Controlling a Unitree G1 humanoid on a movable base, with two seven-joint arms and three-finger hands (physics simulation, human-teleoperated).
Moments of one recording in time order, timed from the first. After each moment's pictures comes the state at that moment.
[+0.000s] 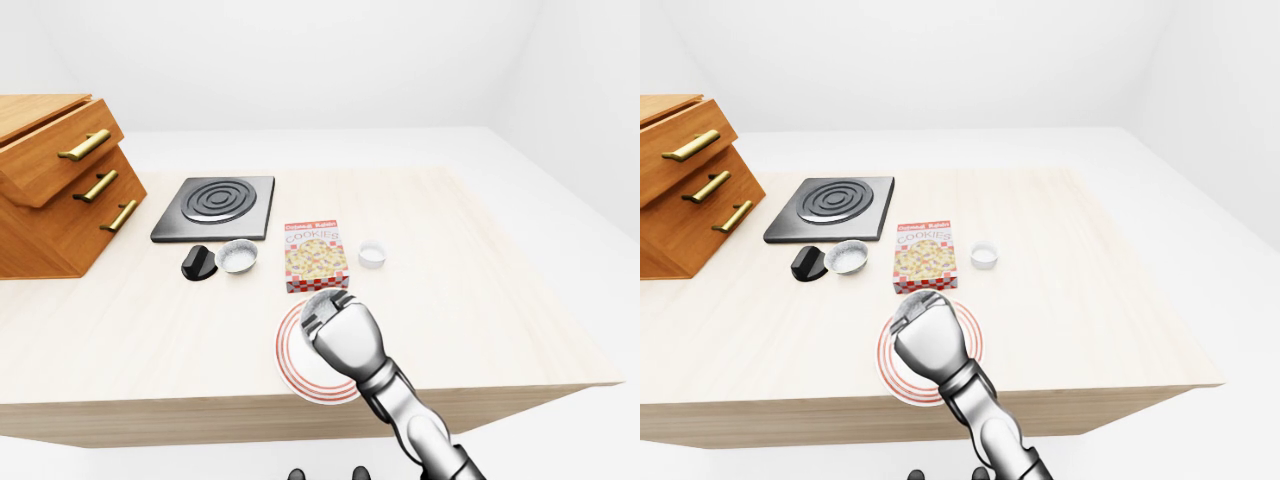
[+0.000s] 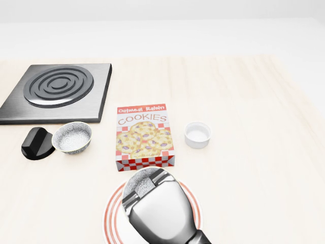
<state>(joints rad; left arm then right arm) 0.15 0.45 1.06 0.19 -0.57 0.09 0.17 0.00 -0.09 0.50 -0.07 -1.73 -0.09 -0.46</state>
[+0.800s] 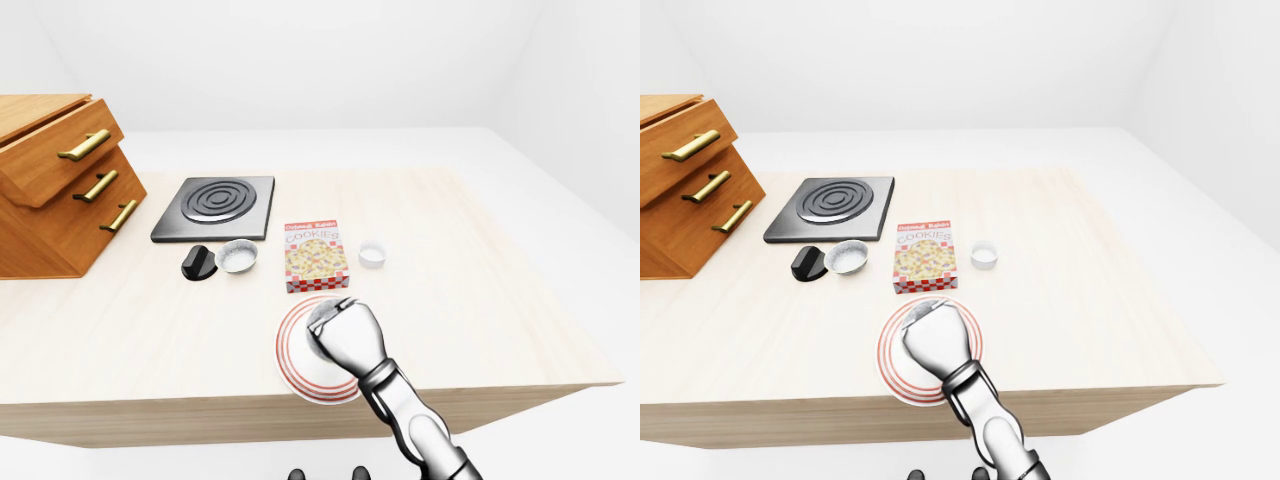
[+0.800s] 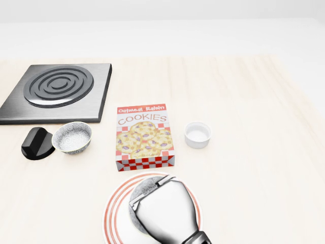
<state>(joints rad) 0.15 0.45 1.06 0.19 -0.57 0.09 0.18 0.01 -0.07 0.48 -0.03 -1.61 -0.09 -0.32</state>
